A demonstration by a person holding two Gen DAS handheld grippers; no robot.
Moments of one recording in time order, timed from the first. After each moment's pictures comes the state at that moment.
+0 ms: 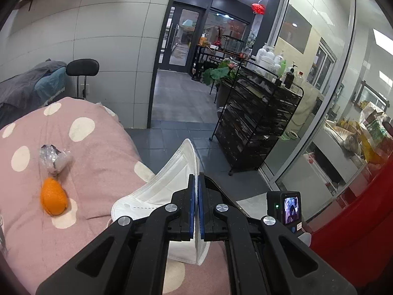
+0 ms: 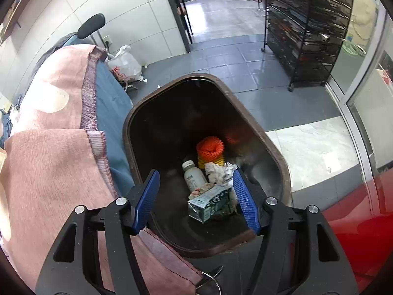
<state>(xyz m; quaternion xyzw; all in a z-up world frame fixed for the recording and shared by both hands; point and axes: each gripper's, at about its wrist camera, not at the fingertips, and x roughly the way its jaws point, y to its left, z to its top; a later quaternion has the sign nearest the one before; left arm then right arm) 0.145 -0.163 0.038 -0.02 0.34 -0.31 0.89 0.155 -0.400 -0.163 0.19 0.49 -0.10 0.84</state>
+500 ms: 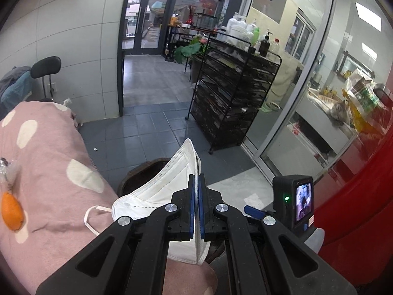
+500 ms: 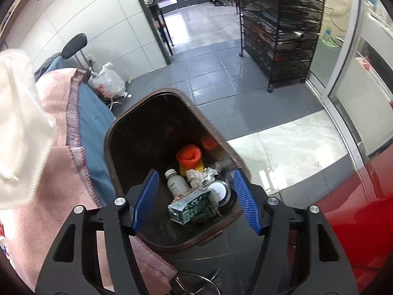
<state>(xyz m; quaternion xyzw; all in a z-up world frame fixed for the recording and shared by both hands) 0.146 -0.251 0.002 0.04 0.38 -0.38 0.84 0.123 -0.440 -0.150 0.22 0.47 -0.15 0.84</state>
